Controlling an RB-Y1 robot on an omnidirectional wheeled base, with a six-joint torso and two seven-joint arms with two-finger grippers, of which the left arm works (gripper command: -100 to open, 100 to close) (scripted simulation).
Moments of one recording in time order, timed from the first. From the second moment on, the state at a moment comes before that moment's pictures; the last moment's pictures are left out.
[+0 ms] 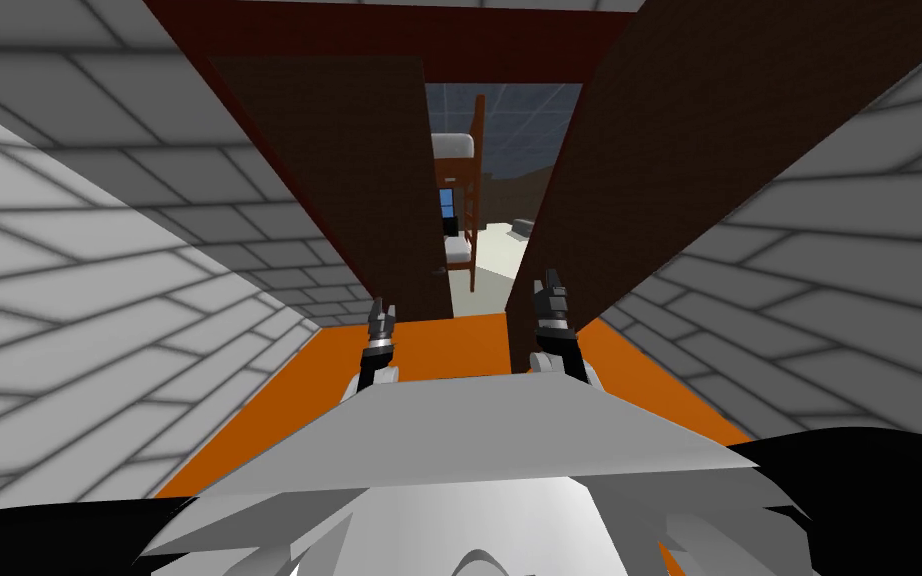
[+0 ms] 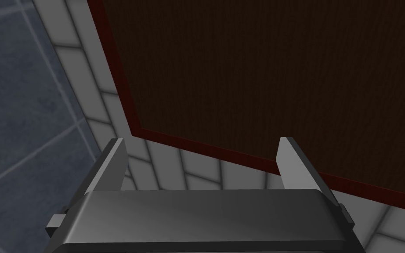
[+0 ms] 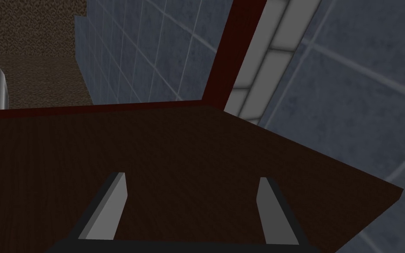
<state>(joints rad) 0.38 0.08 0.08 -1.80 -0.04 -0.60 0.11</state>
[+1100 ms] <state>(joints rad) 0.32 0.09 0.08 -1.57 -0.03 -0.64 0.11</state>
